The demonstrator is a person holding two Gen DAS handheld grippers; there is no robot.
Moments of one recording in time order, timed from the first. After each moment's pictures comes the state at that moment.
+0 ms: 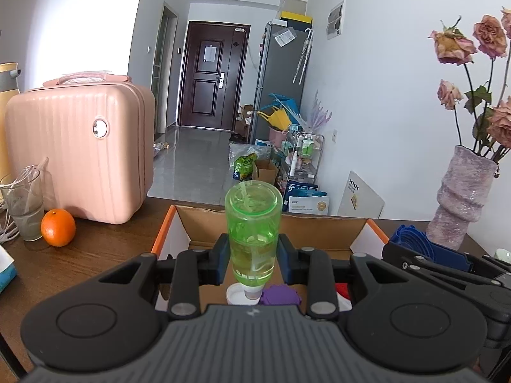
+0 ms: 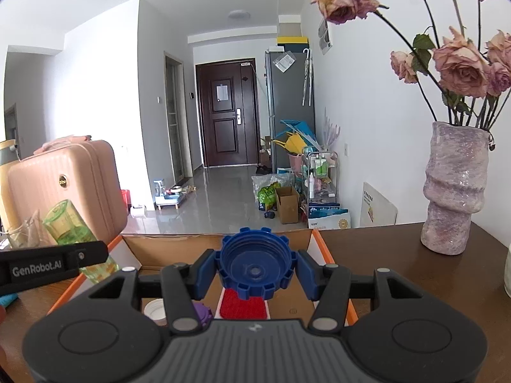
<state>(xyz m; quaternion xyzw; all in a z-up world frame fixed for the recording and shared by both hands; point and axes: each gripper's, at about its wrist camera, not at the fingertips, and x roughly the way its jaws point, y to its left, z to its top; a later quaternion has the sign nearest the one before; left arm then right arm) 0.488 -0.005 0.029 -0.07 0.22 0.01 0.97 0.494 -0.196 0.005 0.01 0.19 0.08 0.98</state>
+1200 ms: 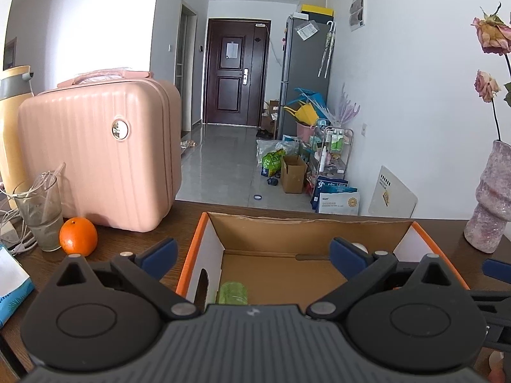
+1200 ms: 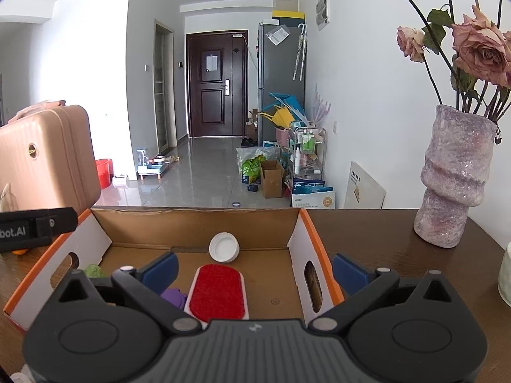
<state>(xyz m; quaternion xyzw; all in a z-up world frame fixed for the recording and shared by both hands) 0.518 0.012 0.022 -0.05 0.23 0.06 0.97 0.525 -0.193 -0.007 -0.02 0.24 0.05 0.97</state>
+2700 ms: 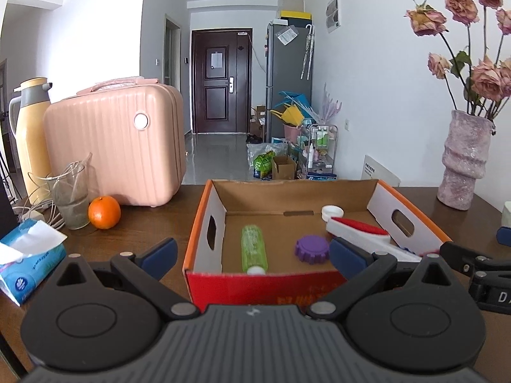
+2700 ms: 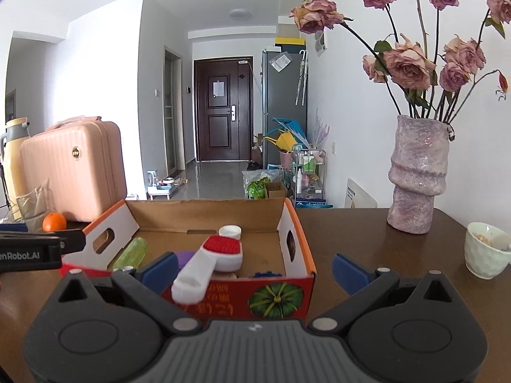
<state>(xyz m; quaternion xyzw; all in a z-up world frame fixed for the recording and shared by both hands) 0.400 -0.004 0.009 -0.01 0.21 0.04 0.98 0.397 -0.226 -0.009 -0.01 0.19 0.06 0.98</state>
